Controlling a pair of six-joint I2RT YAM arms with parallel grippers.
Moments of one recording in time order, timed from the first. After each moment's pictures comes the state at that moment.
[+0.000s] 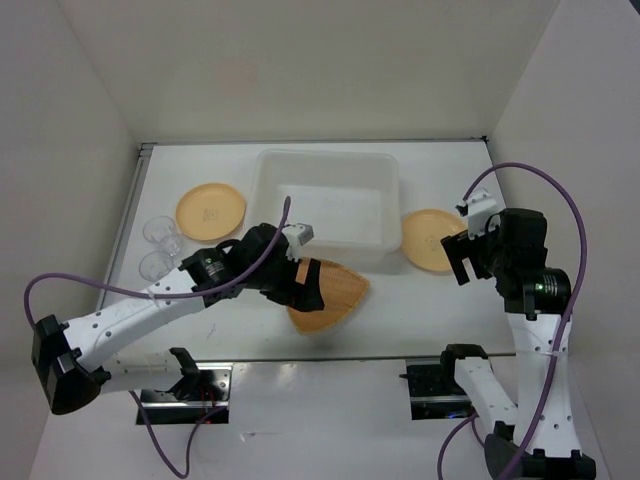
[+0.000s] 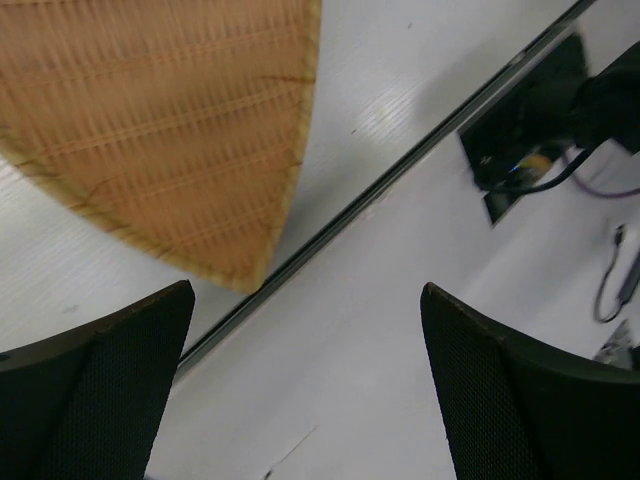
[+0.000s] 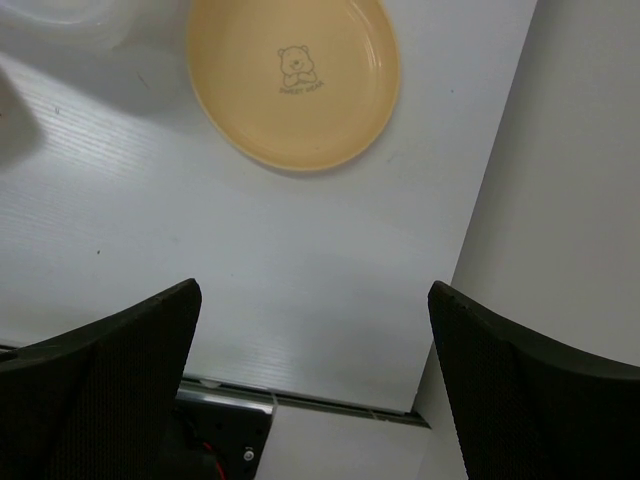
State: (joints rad) left arm -0.87 1.16 1.05 -0.71 0.19 -0.54; right arm -0.06 0.77 1.14 -1.09 -0.04 -0.49
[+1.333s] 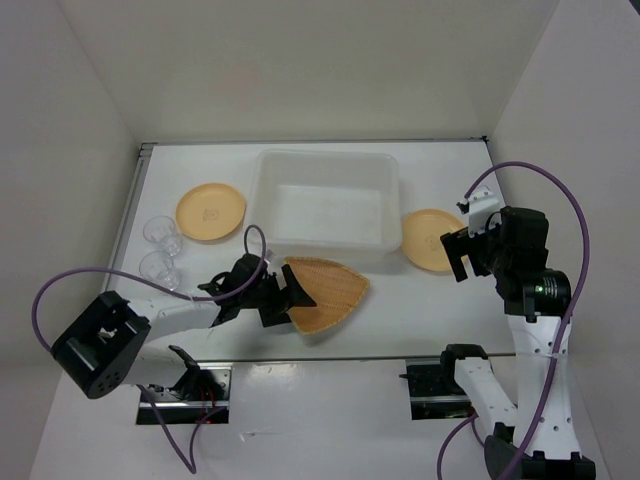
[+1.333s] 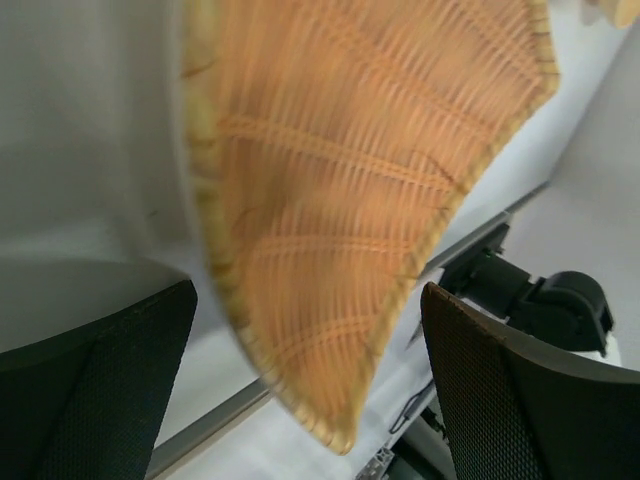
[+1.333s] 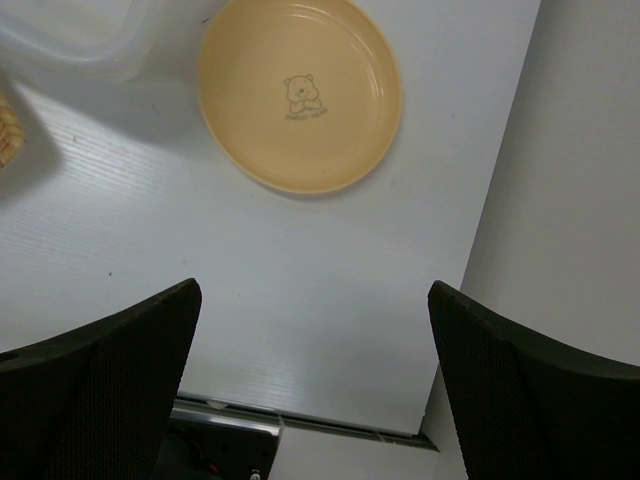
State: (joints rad) left arm -0.65 1.29 0.42 0.08 0.33 -1.14; right arm -0.06 0.77 1.14 -1.03 -0.07 -0.46
